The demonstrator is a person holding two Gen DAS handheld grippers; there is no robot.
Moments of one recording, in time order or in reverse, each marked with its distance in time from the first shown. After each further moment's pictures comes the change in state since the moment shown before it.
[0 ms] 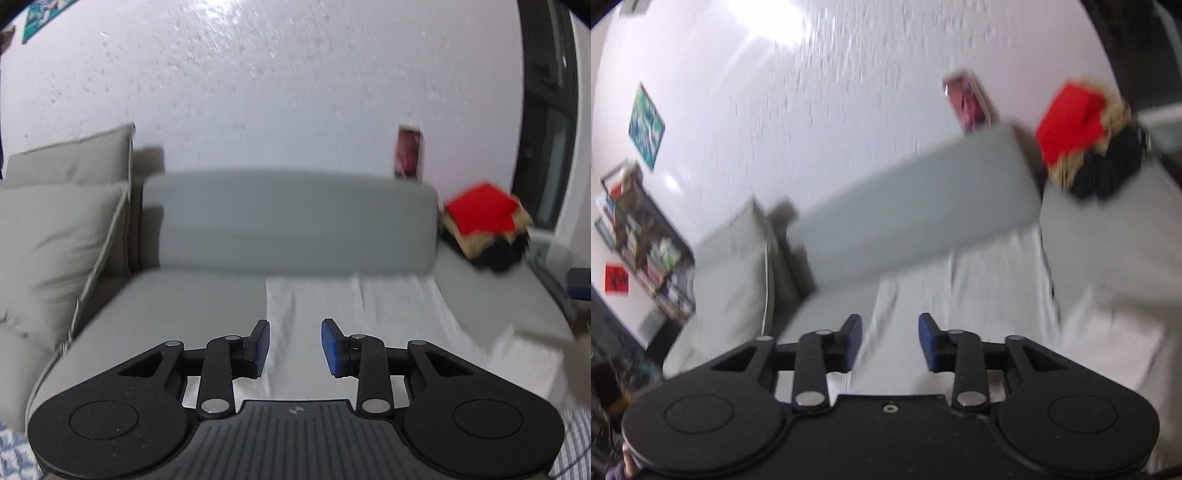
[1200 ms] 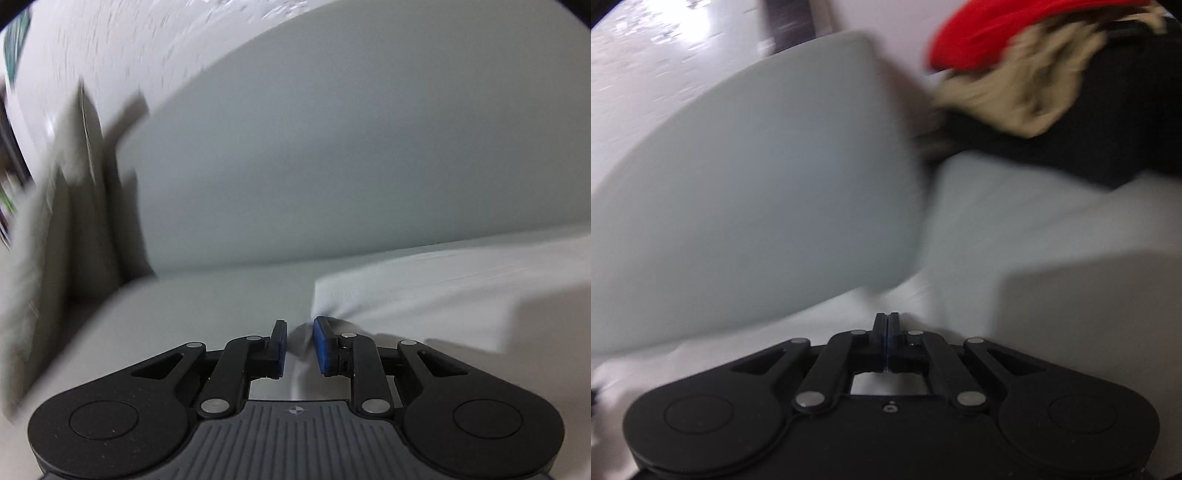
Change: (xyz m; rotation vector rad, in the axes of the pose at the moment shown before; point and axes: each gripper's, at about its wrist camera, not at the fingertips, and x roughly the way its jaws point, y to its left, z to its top) left arm 0.477 -0.011 -0.053 0.249 0.137 0.542; right arm 0.399 -0.223 -0.001 -0.056 -0.142 -0.545
